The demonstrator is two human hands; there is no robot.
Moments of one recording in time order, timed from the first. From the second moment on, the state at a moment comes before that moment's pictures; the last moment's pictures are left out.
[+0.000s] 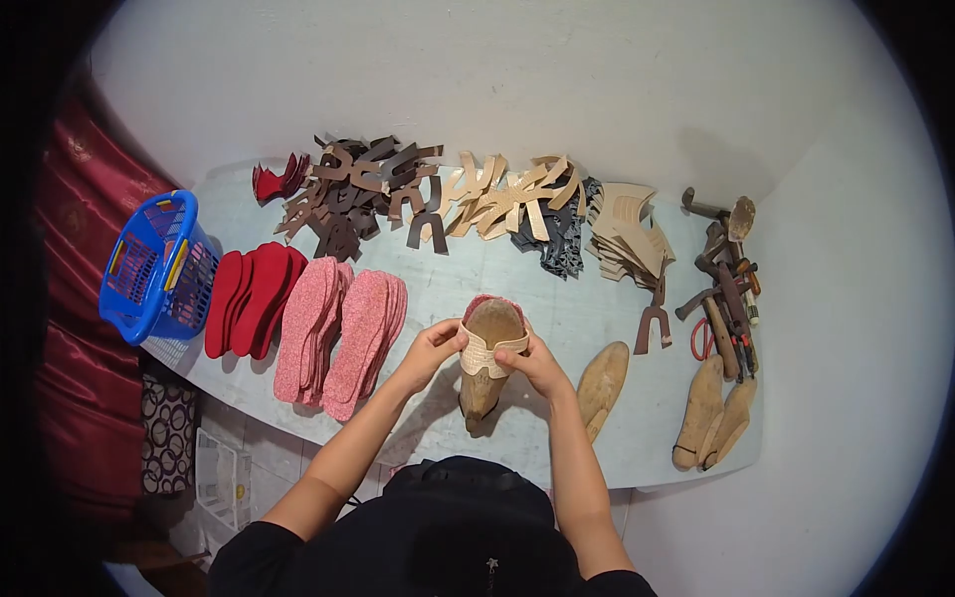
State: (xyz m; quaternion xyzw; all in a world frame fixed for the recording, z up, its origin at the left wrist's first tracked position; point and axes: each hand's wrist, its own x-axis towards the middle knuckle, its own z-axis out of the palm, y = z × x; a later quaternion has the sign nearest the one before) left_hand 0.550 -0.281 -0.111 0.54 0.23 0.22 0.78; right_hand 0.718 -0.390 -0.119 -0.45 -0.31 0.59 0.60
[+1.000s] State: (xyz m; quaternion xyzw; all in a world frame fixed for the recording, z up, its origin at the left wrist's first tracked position) left_hand 0.551 -0.271 -0.098 0.65 0.21 0.19 0.71; right_hand 0.722 -0.397 -0.095 -0.63 -0.42 0.38 0.53
